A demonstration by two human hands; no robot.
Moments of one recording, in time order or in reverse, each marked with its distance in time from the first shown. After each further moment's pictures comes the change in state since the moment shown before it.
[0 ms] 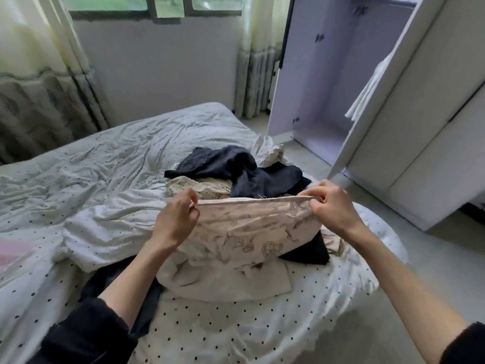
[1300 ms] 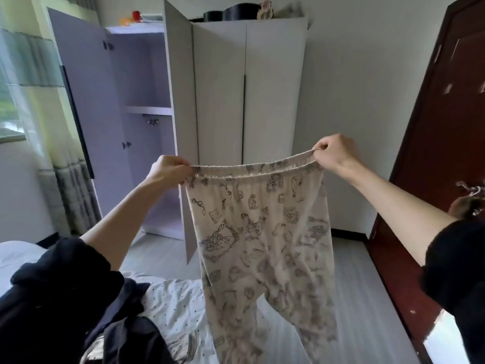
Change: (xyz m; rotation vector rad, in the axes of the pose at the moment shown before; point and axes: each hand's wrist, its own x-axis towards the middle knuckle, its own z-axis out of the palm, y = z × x) left_hand 0.133 0.534 0.056 -0.536 -0.344 0.380; right_hand -0.070 0.136 -0.481 -0.446 0.871 0.443
